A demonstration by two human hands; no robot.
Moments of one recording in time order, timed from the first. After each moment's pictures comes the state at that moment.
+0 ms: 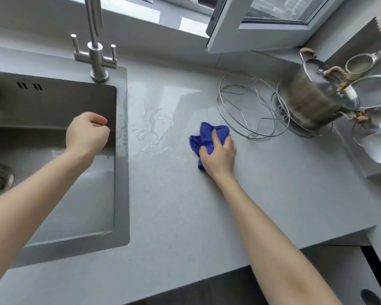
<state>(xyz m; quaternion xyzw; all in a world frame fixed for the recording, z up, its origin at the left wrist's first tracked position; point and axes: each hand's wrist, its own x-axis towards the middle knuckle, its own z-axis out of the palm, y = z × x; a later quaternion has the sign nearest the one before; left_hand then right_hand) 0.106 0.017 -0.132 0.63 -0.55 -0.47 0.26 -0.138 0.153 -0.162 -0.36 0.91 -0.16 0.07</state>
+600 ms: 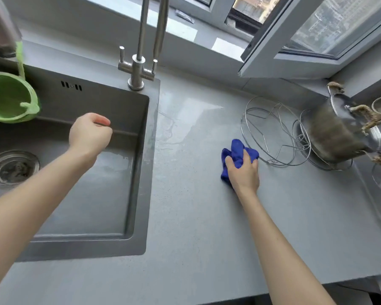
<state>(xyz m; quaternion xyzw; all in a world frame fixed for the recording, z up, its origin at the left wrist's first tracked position) 0.151 -0.008 -0.138 0.66 -0.49 -0.48 0.30 -0.141 0.143 -0.142 -0.29 0.93 -0.23 0.09</state>
